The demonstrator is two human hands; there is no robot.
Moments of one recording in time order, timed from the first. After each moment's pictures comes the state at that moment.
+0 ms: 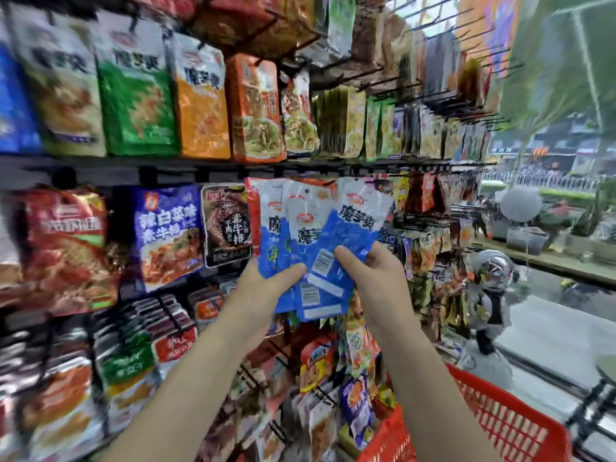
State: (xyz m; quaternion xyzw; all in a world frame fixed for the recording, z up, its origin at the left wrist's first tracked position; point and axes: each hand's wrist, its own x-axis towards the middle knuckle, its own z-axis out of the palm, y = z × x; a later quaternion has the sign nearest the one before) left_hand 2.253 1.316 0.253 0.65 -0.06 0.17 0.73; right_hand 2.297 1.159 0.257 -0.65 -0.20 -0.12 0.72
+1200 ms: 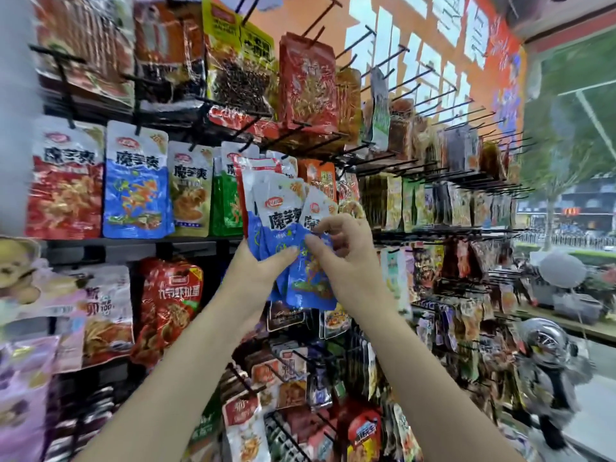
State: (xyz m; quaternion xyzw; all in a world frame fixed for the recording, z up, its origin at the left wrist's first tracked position) left_hand 2.204 1.406 0.361 0.65 -0.10 0.31 0.68; right_hand 2.260 1.267 0.363 -0.64 -0.39 -0.32 0.57
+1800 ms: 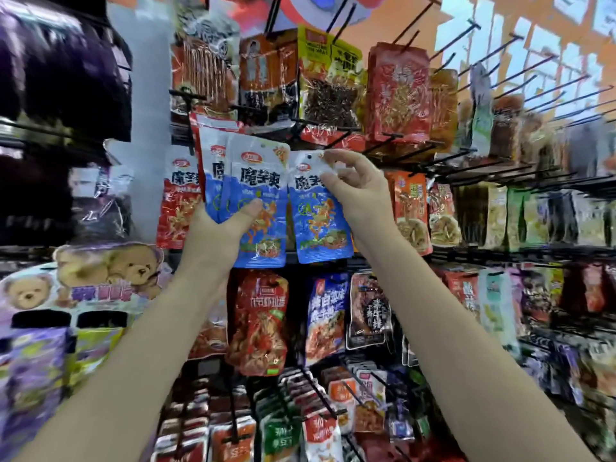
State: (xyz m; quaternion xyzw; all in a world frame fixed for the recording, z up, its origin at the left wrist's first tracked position) left_hand 2.129 1.508 0.413 0.59 0.00 0.55 0.59; right_hand 2.274 1.384 0.462 -0.48 -0.51 -0.17 0.70
